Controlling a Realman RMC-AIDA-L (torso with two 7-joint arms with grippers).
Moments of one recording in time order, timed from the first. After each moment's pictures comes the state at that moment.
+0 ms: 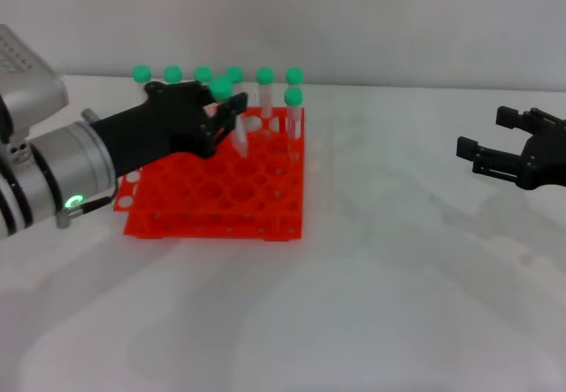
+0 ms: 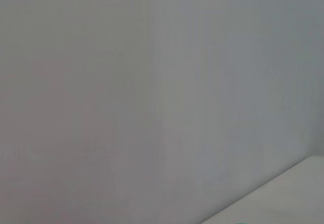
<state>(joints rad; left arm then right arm) -0.28 -2.08 1.37 1.08 1.38 0.89 -1.39 0.28 2.01 -1.26 -0.99 1.78 1.04 -1.69</state>
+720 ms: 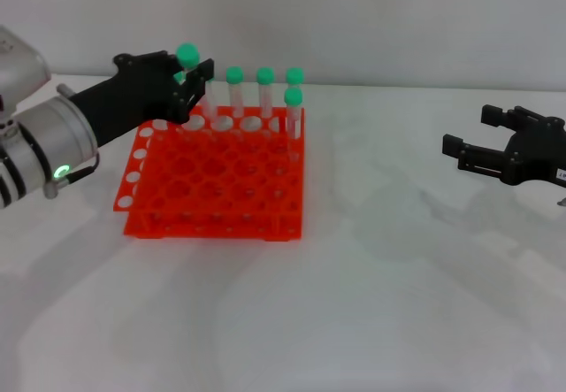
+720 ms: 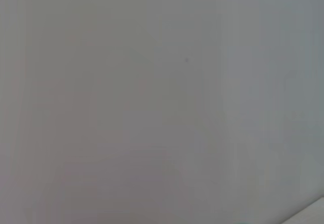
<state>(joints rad) -0.41 -2.07 1.20 0.85 1.29 0.89 -1.19 0.34 2.01 -1.26 -0.93 1.78 1.02 -1.69</state>
